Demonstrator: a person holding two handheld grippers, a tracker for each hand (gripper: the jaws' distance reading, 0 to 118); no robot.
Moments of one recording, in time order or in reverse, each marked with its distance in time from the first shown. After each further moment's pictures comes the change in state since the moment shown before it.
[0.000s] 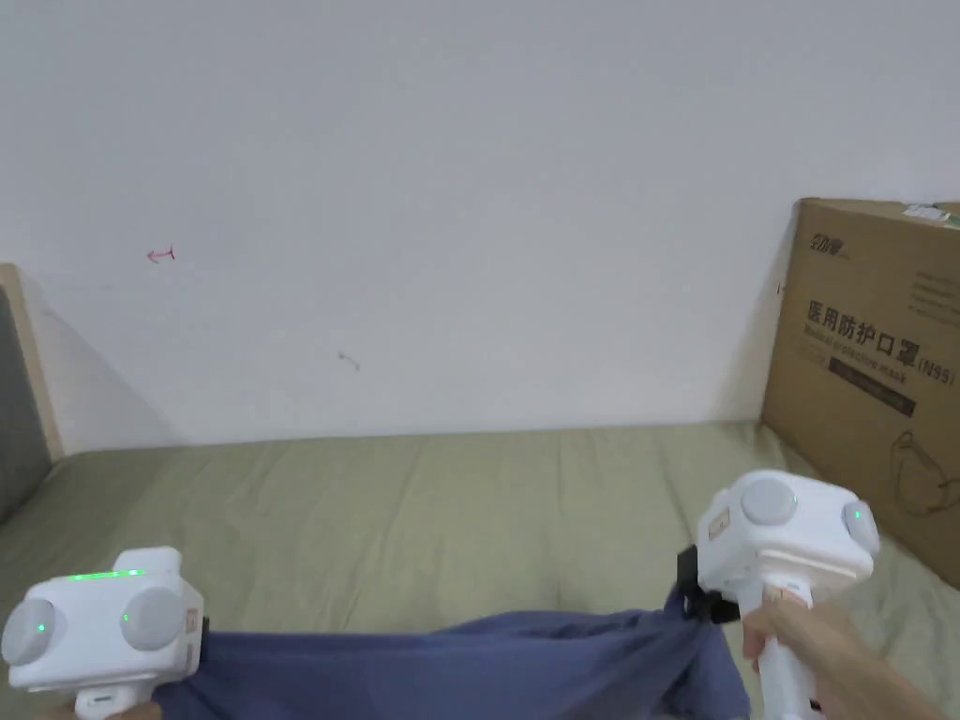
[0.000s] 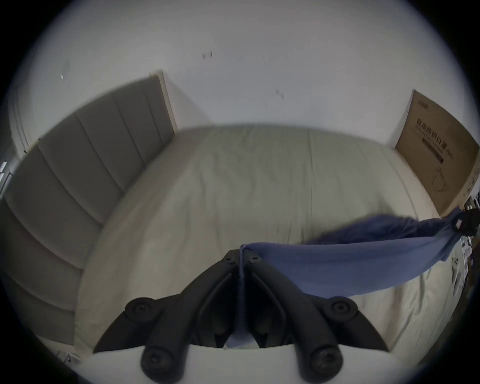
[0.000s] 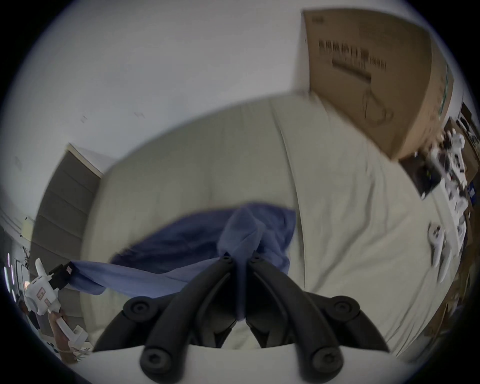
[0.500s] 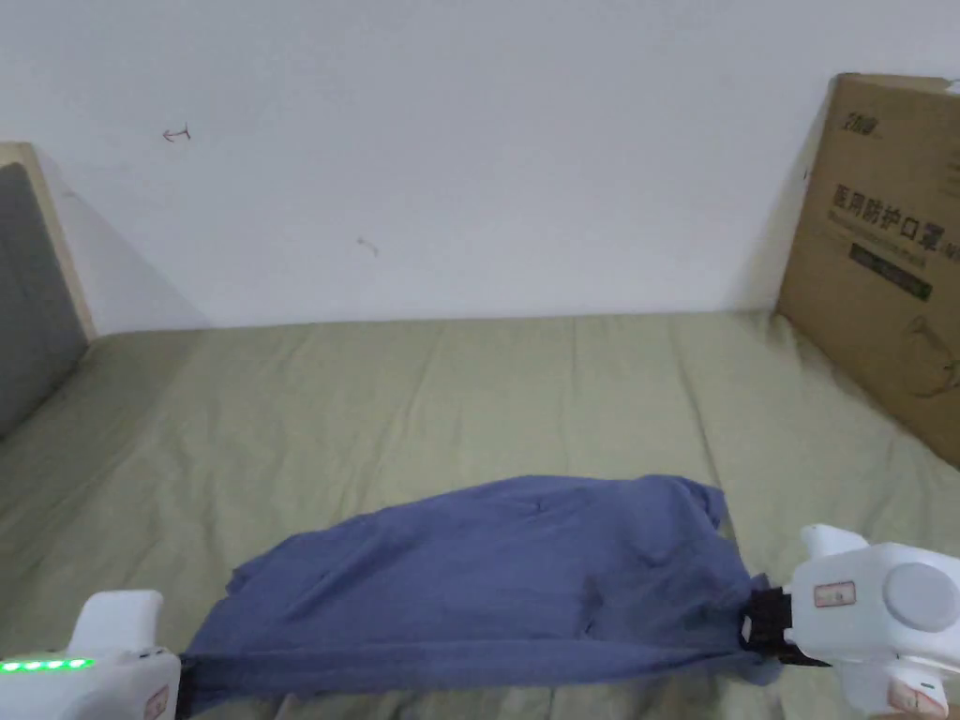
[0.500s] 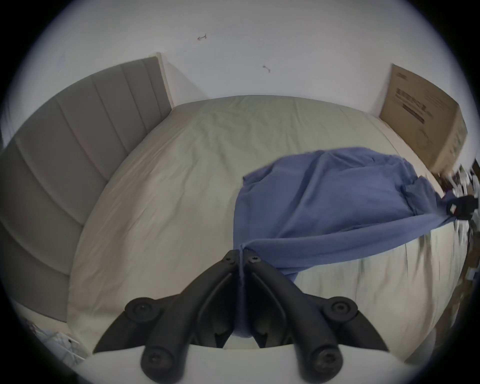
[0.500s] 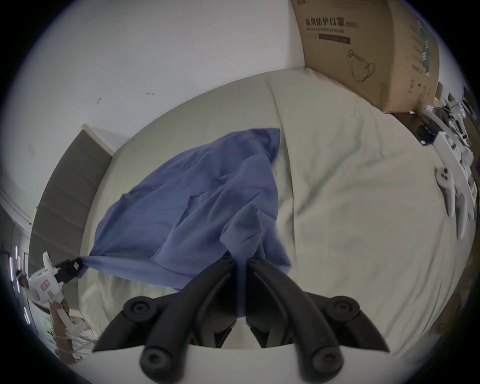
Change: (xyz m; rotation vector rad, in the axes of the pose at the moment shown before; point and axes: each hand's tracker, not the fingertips) left arm -0.049 -0.155 0.100 0.023 -0.035 -0.111; right arm 0.065 -0.171 0.068 0.071 0.115 0.038
